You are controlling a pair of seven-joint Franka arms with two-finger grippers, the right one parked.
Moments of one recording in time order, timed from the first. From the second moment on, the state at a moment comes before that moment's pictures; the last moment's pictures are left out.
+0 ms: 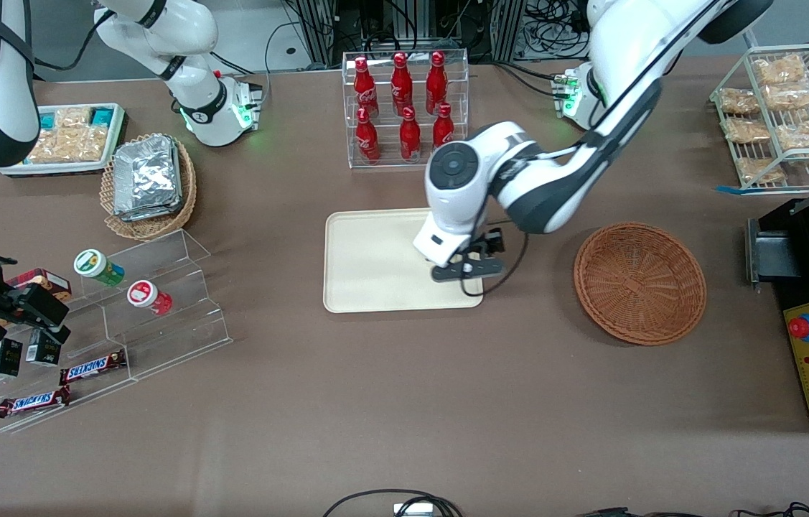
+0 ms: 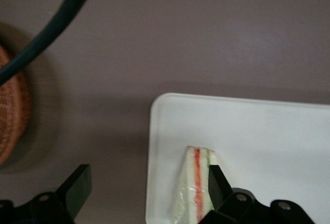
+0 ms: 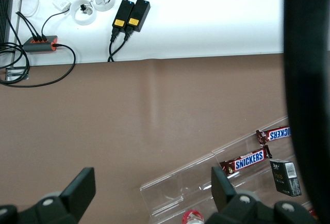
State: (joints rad) arm -0.06 0.52 -0.75 -1.64 0.48 1.88 -1.06
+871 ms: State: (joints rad) arm 0.11 0.39 -0.70 -1.50 0.38 1.63 -0.95
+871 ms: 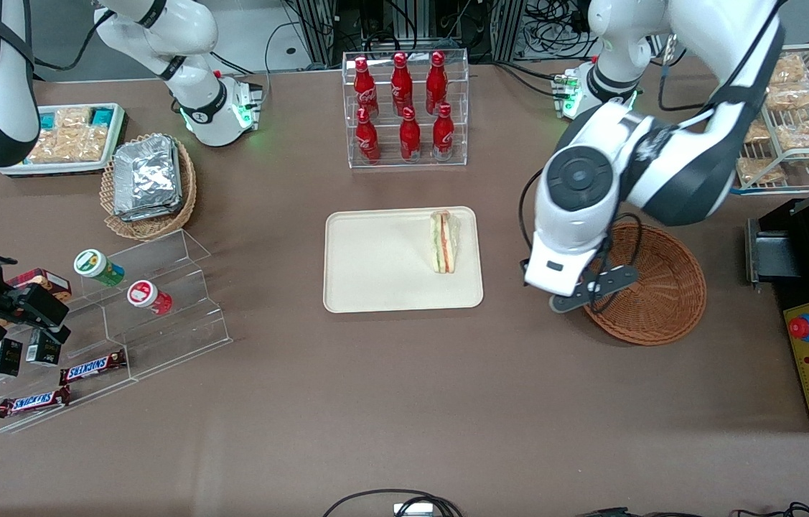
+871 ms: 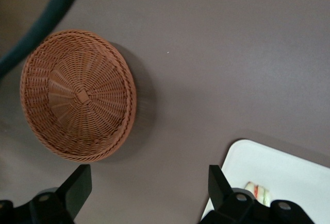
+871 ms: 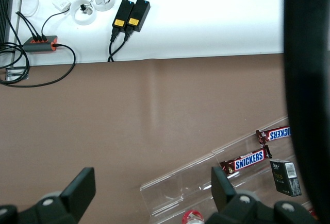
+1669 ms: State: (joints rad) arm 0.11 0.07 -0.26 -1.51 0.08 1.44 -0.19
